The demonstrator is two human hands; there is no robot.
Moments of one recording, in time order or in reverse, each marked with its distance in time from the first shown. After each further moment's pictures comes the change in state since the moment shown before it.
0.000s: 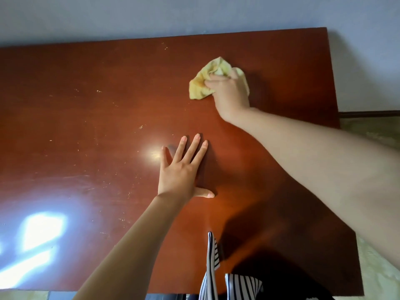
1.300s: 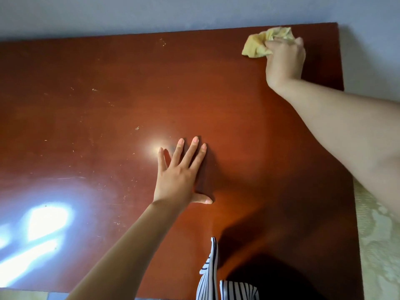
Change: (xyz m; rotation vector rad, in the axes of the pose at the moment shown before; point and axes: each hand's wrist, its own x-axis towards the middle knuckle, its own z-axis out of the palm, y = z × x) left_hand -0.001 0.004 -0.006 0.035 0.004 0.002; right_hand 0.039 0.096 -0.043 -0.143 0.304 0.246
